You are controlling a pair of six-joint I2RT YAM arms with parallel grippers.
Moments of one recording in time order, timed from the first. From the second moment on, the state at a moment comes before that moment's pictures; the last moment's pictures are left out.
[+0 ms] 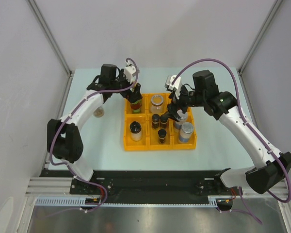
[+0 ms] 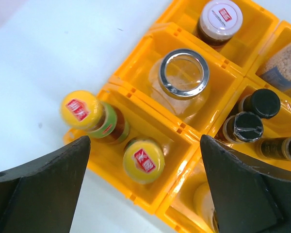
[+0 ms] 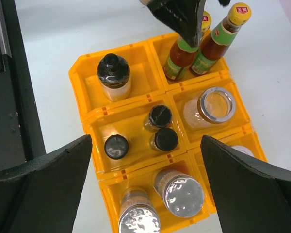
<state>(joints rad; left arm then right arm) -0.31 1.70 1.43 -0.36 0.55 0.31 0.52 1.32 1.44 -0.69 -0.60 -0.50</state>
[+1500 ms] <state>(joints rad) 0.12 1.85 1.48 -0.72 0.27 0.54 0.60 1.36 1.41 -0.69 -0.54 -0.50</state>
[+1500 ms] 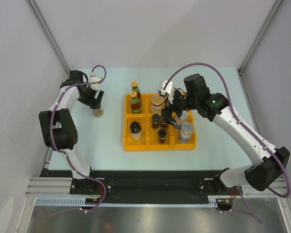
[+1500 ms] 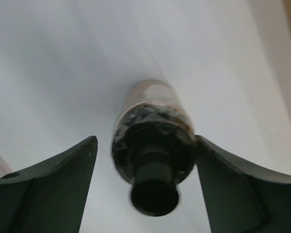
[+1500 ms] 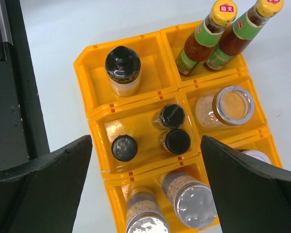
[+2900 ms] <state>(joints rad) 0.09 1.23 1.25 -0.92 0.51 0.56 0.98 1.83 1.41 -0.34 0.02 -0.32</state>
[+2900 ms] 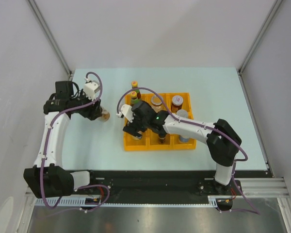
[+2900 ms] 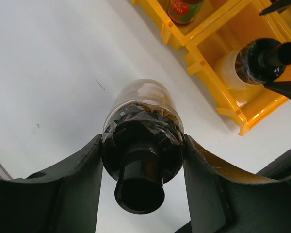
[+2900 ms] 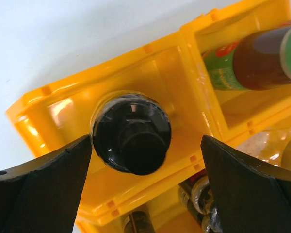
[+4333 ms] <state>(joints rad) -0.28 1.11 1.10 -0.98 0.65 0.65 0.52 1.47 1.70 -0.71 -0.39 -0.33</state>
